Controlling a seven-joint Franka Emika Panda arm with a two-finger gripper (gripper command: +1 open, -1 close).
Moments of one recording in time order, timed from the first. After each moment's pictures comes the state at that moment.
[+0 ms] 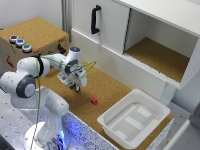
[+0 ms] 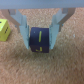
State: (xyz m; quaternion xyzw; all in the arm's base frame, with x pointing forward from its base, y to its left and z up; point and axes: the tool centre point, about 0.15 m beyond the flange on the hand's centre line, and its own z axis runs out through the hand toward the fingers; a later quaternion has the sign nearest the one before) arm 0.305 0.038 0.235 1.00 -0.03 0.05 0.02
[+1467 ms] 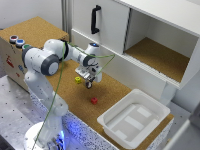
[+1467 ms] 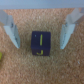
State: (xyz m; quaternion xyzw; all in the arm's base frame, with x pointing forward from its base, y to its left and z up) arm 0.376 0.028 0.235 1.00 -0.03 -0.05 0.01
